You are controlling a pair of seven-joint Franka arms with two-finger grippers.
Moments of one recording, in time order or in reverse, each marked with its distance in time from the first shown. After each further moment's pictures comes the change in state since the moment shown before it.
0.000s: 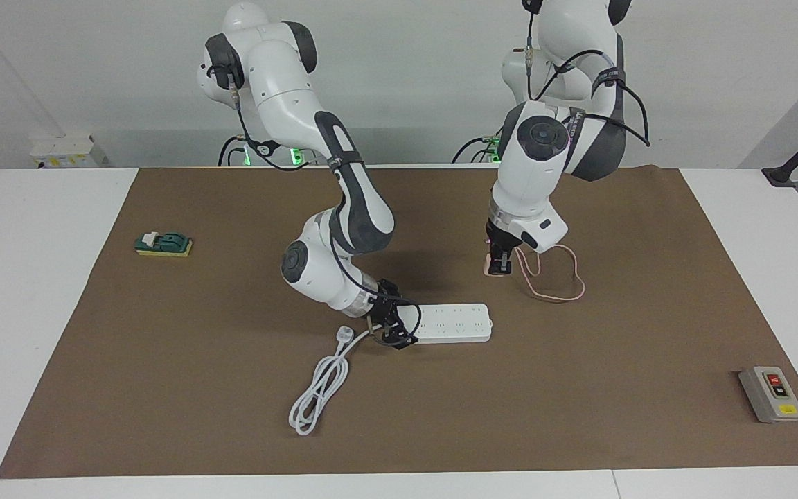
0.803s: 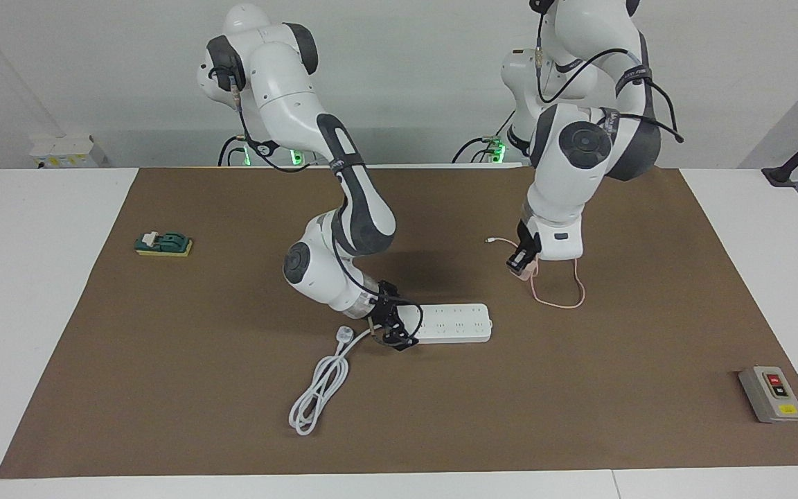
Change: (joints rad) left arm 0.107 -0.026 0.009 -0.010 0.000 -0.057 0.779; right arm 0.004 0.010 0.000 0.000 0.001 0.015 -0.021
